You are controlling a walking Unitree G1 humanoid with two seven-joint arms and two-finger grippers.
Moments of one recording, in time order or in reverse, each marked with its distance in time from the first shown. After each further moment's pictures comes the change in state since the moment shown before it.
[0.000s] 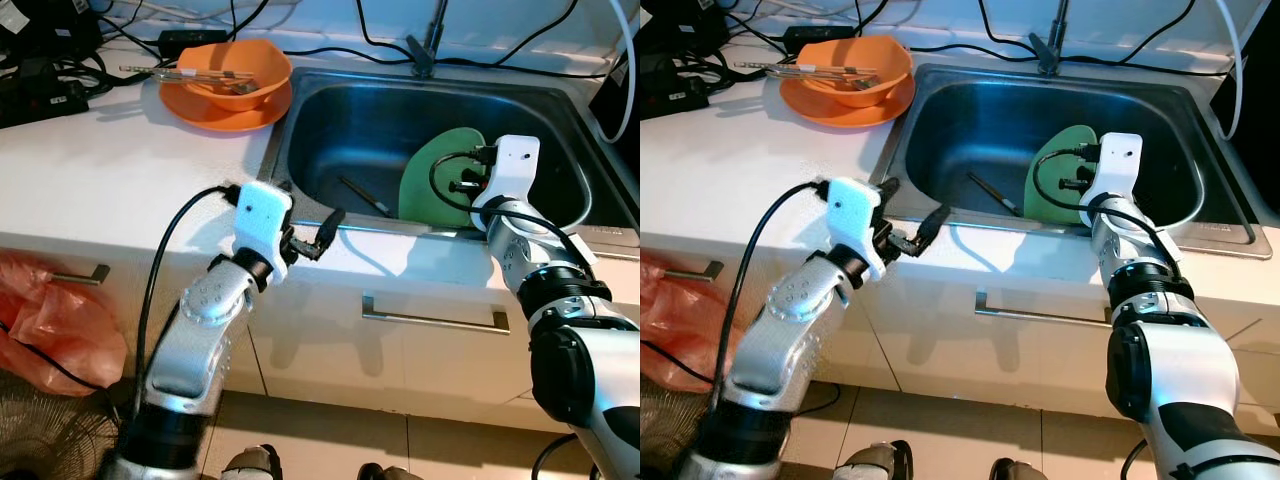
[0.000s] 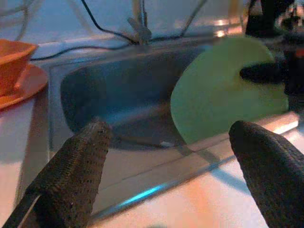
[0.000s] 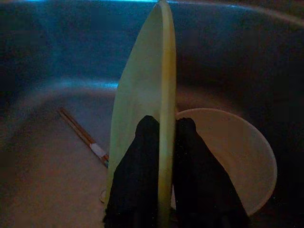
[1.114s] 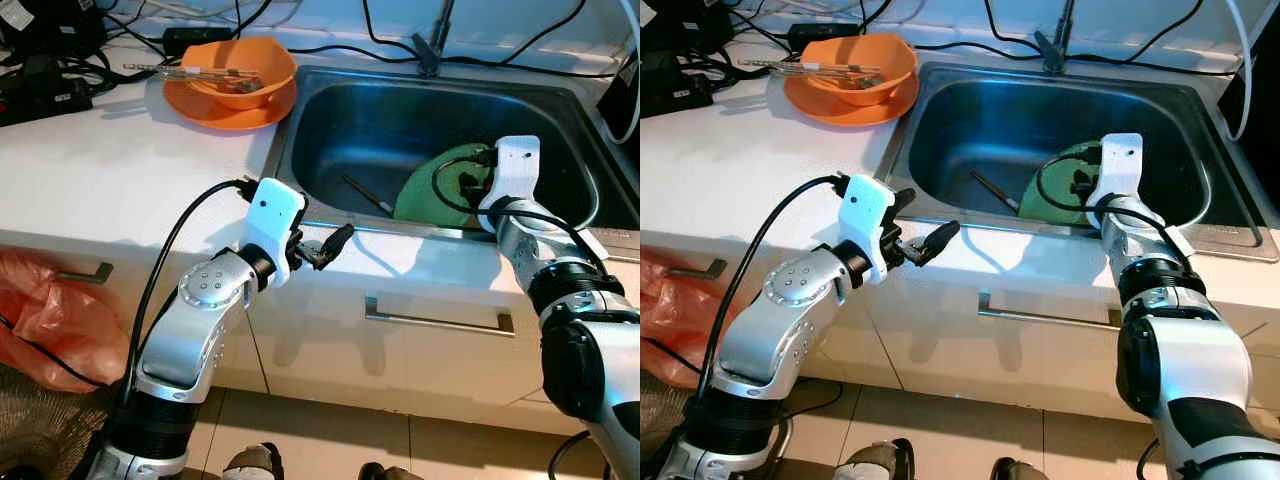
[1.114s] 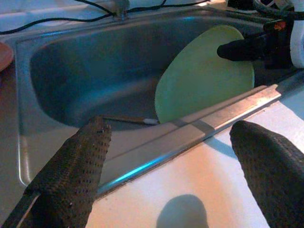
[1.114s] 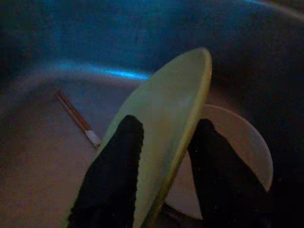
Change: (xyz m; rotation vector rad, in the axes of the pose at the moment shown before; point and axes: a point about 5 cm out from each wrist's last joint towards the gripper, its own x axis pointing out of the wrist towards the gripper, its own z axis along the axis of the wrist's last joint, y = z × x) left arm 0.003 -0.004 0.003 -0.011 0.103 -0.098; right arm -0.001 -0.011 0.001 -0.069 0.034 0.014
